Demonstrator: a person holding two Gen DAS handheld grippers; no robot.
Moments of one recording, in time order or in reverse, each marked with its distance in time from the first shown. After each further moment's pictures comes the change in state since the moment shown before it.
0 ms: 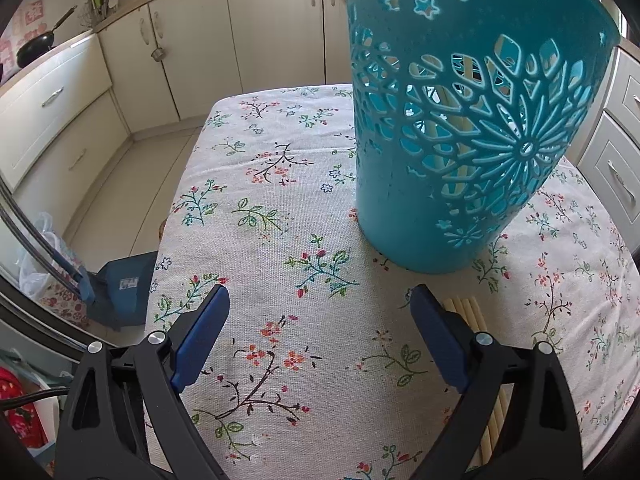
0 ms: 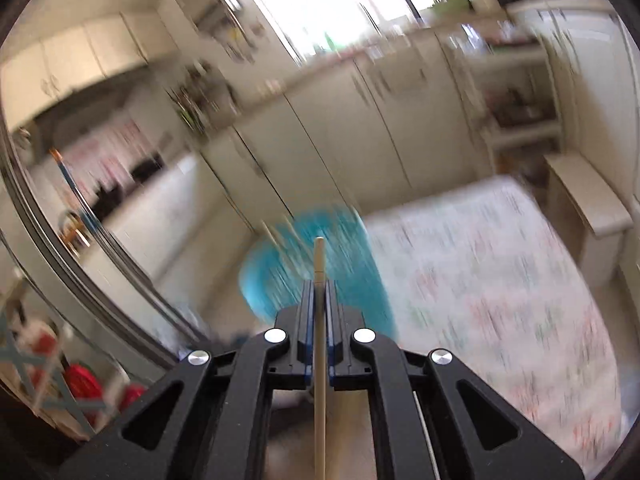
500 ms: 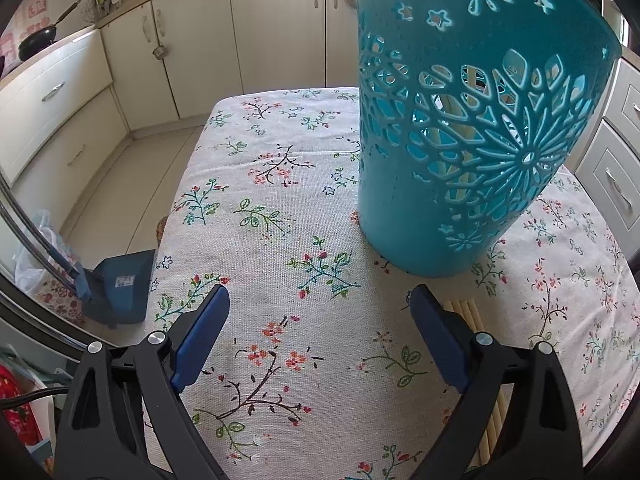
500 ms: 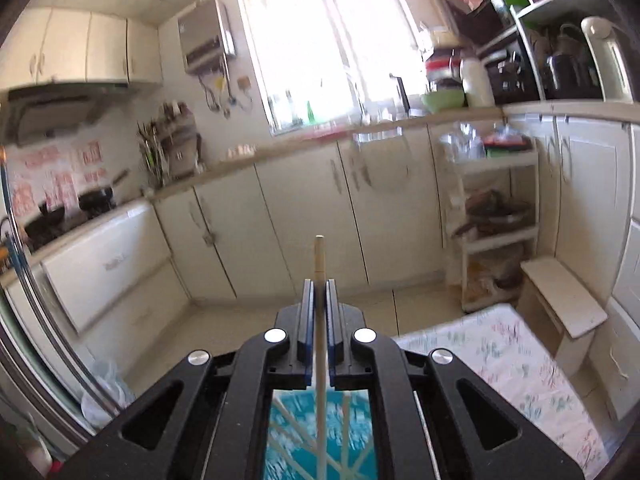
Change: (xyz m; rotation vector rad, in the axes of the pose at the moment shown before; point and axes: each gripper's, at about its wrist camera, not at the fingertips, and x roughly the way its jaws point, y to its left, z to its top) left arm 0.000 0.005 0.001 -0.022 -0.010 -0.018; right arm 0.108 0.034 0.046 -0.137 -0.227 -0.254
